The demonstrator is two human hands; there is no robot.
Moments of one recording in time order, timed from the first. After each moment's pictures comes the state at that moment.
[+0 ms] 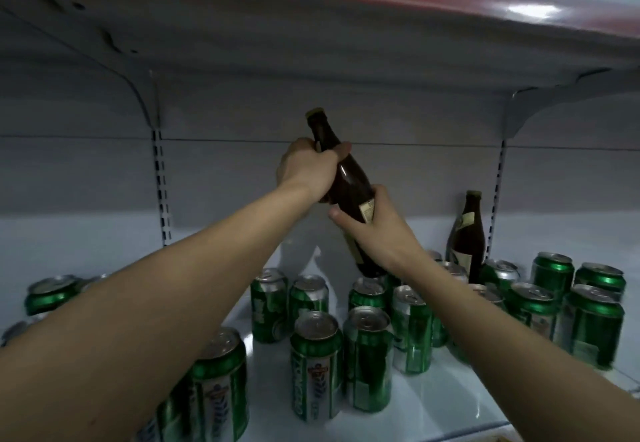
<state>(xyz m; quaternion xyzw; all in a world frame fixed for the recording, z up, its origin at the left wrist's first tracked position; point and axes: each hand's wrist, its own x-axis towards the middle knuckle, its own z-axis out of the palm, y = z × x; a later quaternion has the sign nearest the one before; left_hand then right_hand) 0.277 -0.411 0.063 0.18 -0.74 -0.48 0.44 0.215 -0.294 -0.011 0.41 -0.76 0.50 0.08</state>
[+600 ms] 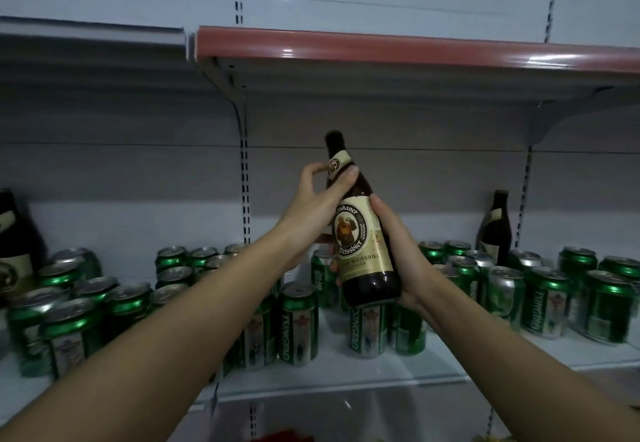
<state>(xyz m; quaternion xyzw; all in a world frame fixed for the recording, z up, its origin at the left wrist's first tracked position) 0.453 -0.364 0.022 0.11 -0.75 -0.54 0.36 0.358 -0.263 -0.020 0.44 -0.43 0.69 -0.38</state>
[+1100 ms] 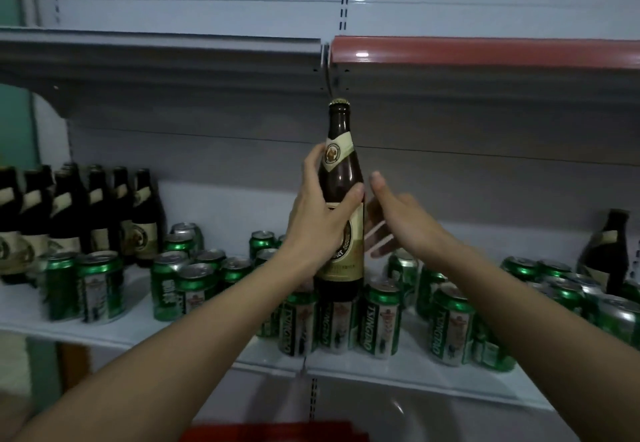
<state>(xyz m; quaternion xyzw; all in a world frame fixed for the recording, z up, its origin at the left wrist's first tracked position) 0.553 -0.410 -0.005 0.13 -0.75 -0.34 0.55 0.431 -0.330 0.016 0.56 -0.66 0.49 -0.11</state>
